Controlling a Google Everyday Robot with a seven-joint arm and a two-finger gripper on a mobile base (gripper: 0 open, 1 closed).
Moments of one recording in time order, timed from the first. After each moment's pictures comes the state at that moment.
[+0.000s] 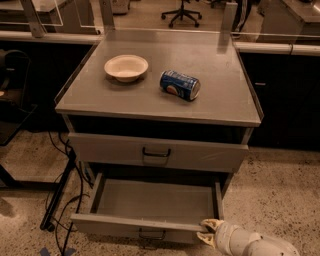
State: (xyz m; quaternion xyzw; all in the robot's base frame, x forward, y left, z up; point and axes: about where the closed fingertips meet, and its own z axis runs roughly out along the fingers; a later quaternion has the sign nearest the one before) arm 0.426 -0.168 0.442 -0.54 0.75 0.03 0.39
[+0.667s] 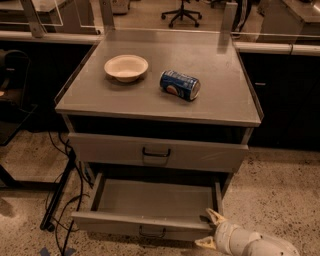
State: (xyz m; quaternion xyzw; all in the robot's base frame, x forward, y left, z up) arm 0.426 -0.168 0.442 -0.54 0.75 0.03 0.39
